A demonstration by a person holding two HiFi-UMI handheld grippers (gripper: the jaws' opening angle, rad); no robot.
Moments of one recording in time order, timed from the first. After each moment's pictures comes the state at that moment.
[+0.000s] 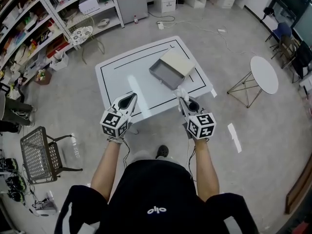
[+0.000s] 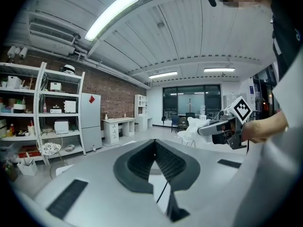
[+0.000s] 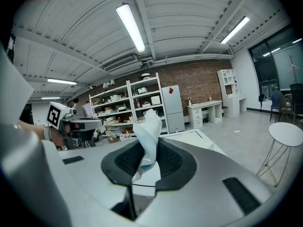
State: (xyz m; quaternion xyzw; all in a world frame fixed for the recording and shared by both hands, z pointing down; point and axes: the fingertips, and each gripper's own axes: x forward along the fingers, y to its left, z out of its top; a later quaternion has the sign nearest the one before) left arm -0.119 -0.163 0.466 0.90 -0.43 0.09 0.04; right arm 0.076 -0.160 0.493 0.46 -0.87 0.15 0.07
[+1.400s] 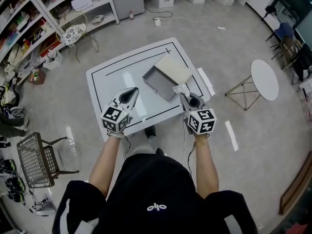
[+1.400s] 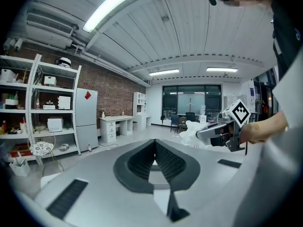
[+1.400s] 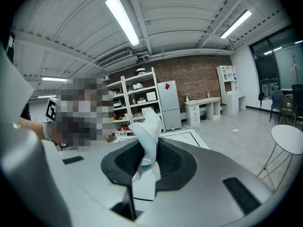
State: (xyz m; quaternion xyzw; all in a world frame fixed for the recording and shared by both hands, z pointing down) left arm -0.077 -0.295 0.477 0.90 -0.42 0.09 0.05; right arm 0.116 -0.289 0.515 0.47 -0.86 0.17 0.10
